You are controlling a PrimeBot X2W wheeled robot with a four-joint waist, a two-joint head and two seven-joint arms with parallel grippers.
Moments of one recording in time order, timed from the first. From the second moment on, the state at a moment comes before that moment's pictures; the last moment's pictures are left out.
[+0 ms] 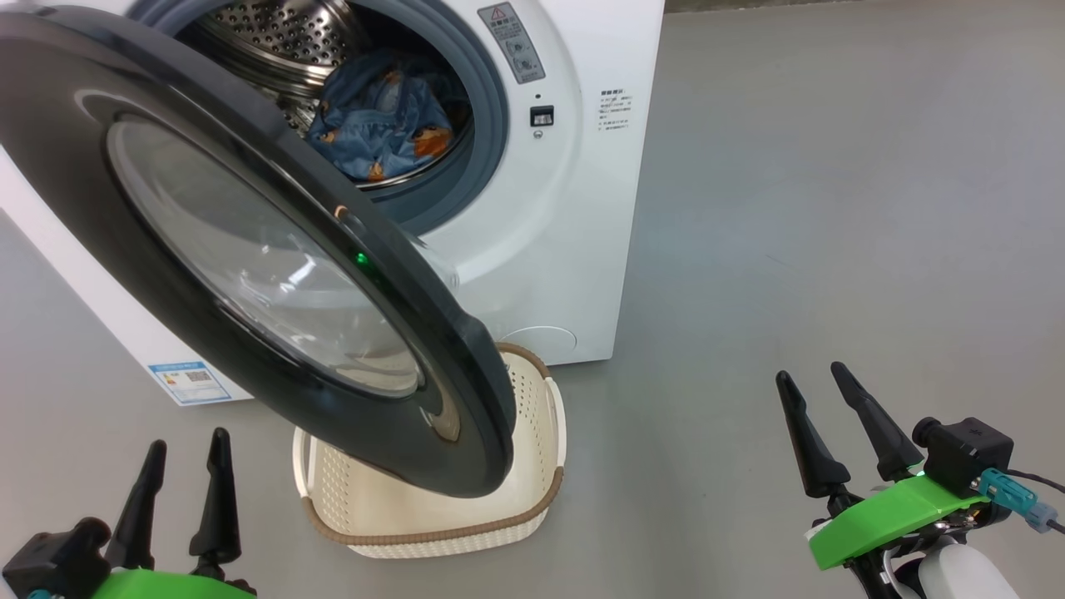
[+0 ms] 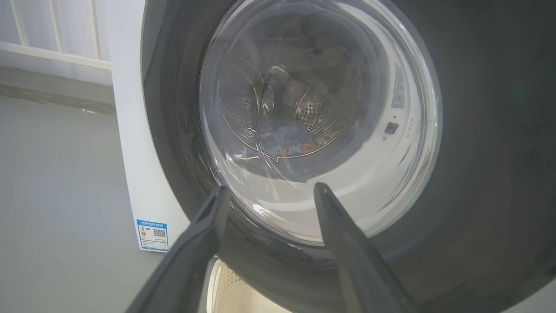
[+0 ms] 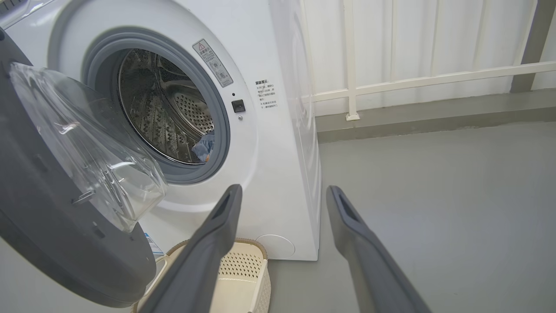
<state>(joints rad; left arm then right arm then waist) -0.02 0.16 -0.02 0.14 -0.50 -0.13 -0.25 -0.16 -0.19 0.12 0.27 0.42 0.13 -0.25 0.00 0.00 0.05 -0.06</state>
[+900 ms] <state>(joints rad) -0.02 0.14 -0.01 0.12 -0.47 -0.13 -0.25 -0.16 -0.19 0.12 0.27 0.42 0.13 -0.25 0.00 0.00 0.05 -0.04</state>
